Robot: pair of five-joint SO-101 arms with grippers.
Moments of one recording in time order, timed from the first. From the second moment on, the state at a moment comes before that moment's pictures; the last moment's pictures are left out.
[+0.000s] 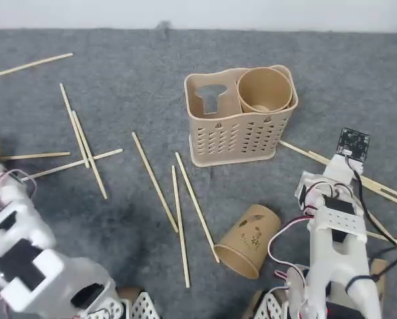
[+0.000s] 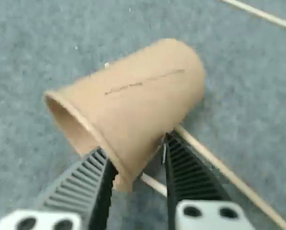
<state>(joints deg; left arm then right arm) -55.3 2.2 54.0 -8.1 9.7 11.3 -33.1 71.2 26.7 -6.1</state>
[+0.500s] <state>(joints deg) -54.1 2.4 46.6 -6.0 16.4 11.3 -33.1 71.2 26.7 -6.1</state>
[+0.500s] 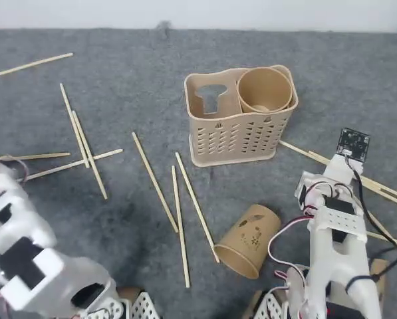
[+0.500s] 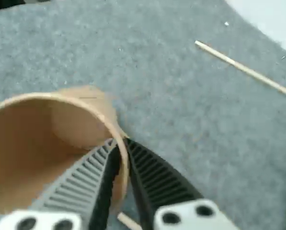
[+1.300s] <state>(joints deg) -34.4 -31.5 24.0 84.8 -7.6 11.3 -33.1 71.2 26.7 -6.1</state>
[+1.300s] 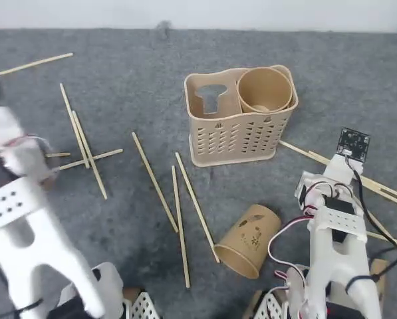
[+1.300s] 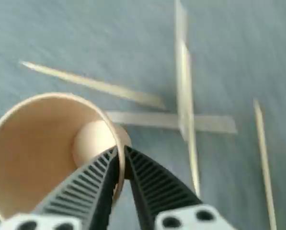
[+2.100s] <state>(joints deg) -22.8 -33.5 47.3 75.1 -12.9 11.3 -33.1 71.2 26.6 -6.1</state>
